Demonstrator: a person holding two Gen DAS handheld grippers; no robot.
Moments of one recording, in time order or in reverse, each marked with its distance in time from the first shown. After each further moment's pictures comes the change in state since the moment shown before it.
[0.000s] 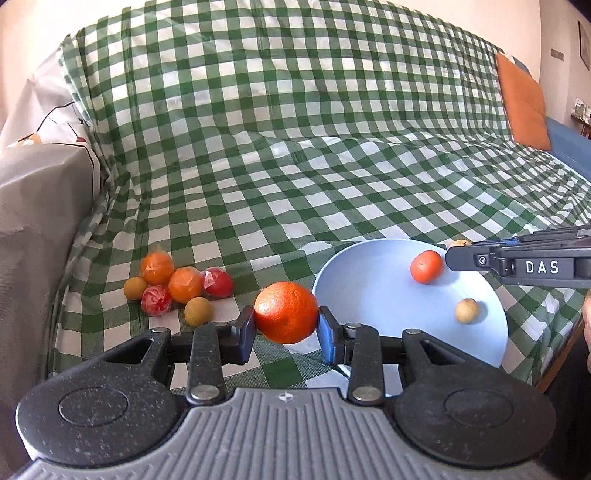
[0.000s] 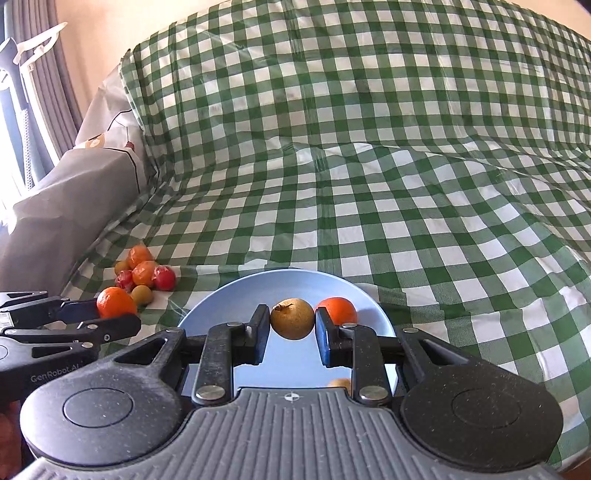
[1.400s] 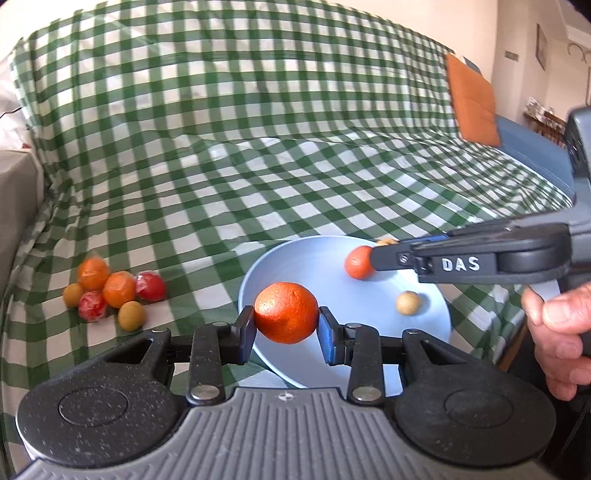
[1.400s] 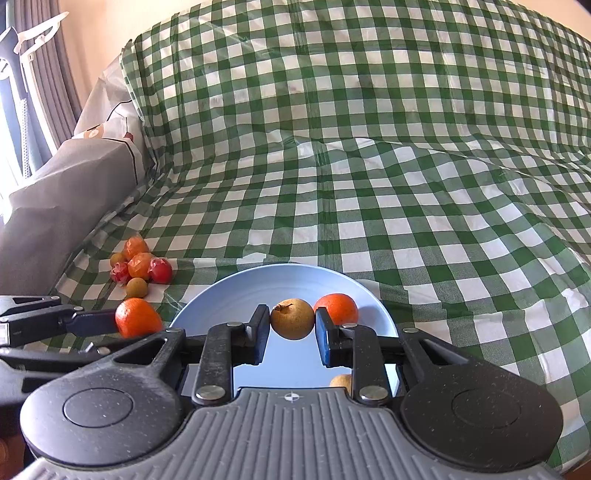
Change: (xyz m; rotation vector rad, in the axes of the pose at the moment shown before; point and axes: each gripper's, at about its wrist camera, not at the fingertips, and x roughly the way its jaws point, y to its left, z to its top) left arm 0.000 -0.021 -0.005 0.052 -0.019 -0.181; right arm 0.007 0.000 0.002 -0.021 0.020 0.000
